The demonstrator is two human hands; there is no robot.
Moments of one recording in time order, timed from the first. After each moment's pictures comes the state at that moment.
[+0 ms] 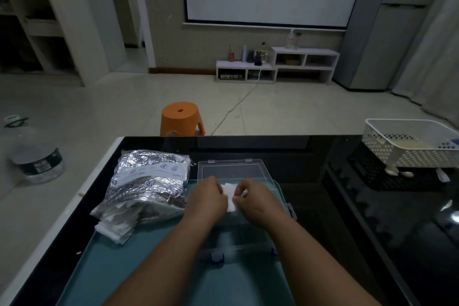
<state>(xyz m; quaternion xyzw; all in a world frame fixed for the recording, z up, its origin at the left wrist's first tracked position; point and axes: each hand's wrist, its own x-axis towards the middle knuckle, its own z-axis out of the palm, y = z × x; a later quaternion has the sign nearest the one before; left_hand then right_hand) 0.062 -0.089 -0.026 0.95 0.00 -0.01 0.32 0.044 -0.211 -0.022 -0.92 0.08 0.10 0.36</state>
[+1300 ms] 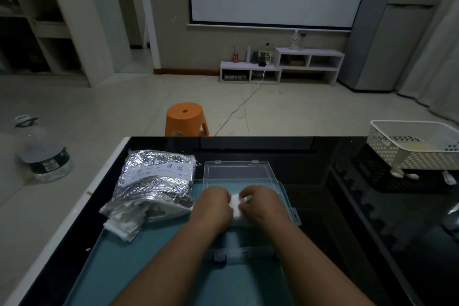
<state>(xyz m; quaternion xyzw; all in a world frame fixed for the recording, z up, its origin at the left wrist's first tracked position) 0.059 -0.087 -0.037 0.98 -0.08 -0.05 0.20 0.046 -0.210 -0.034 -0.94 0.11 0.08 0.32</state>
